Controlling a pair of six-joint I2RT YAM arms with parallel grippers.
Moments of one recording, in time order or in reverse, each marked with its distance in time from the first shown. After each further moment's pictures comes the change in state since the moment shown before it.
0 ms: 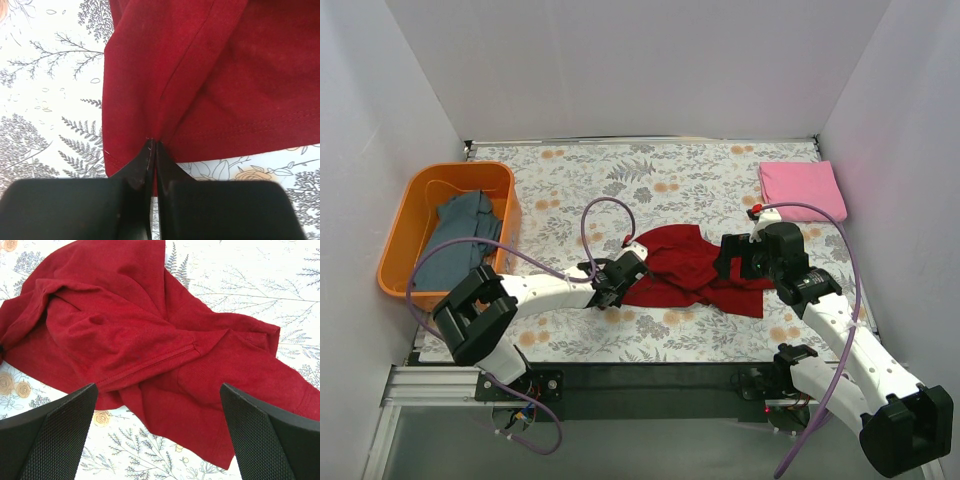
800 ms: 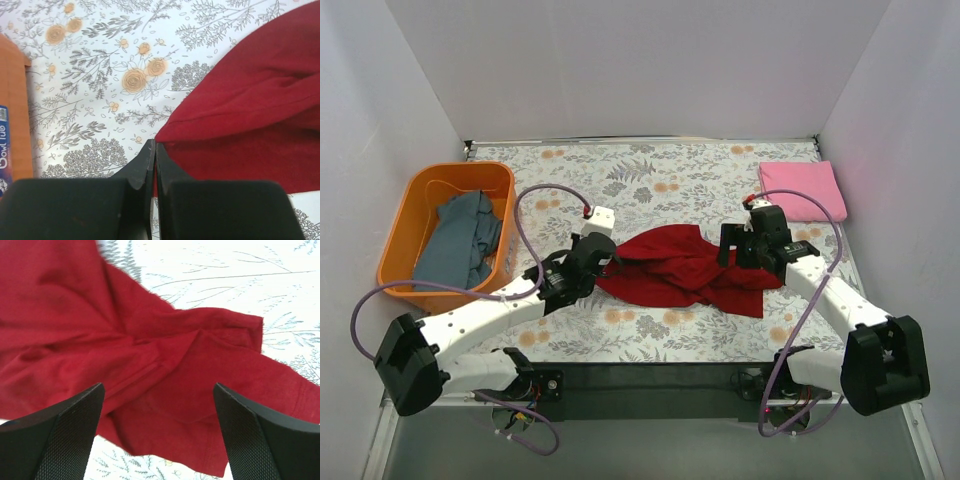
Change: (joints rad) left arm 0.061 -0.377 -0.008 0.058 -0.221 0.026; right arm -0.047 0.318 0.098 0.005 0.068 0.058
